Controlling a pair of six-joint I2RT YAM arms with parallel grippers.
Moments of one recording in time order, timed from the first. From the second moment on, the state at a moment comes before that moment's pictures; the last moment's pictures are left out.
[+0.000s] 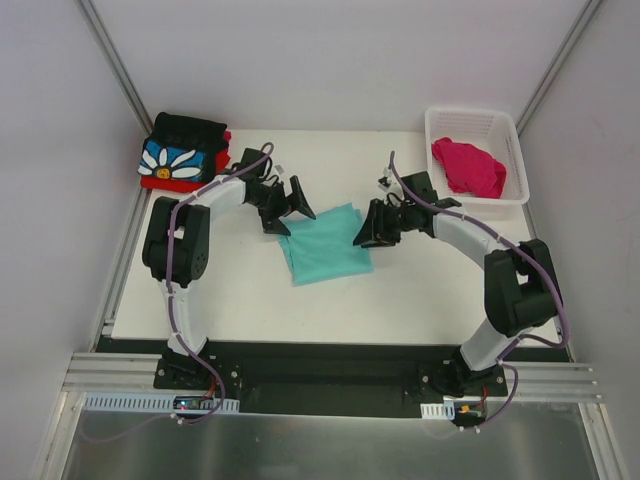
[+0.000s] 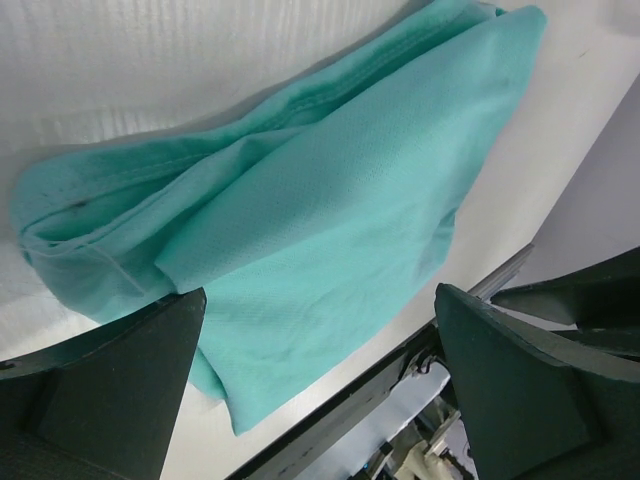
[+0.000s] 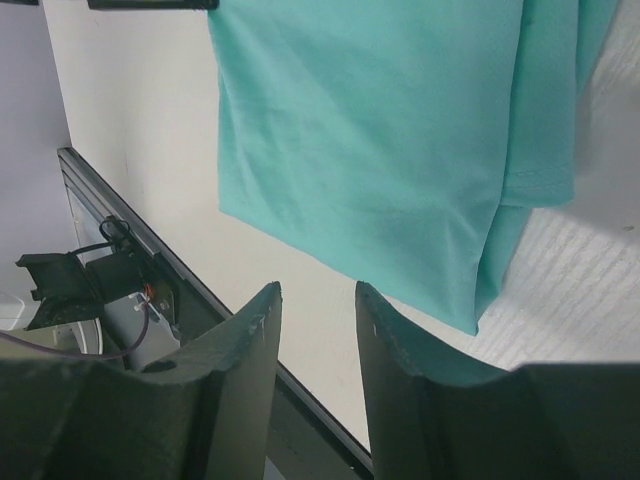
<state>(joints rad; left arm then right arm) -0.28 2.00 1.42 -0.53 0.64 -0.65 0.37 1.65 1.10 -0.41 -0.63 0.44</state>
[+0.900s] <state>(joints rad) -0.25 2.00 1.42 -0.53 0.64 -0.62 0.38 1.83 1.02 -0.30 -0.63 0.44</state>
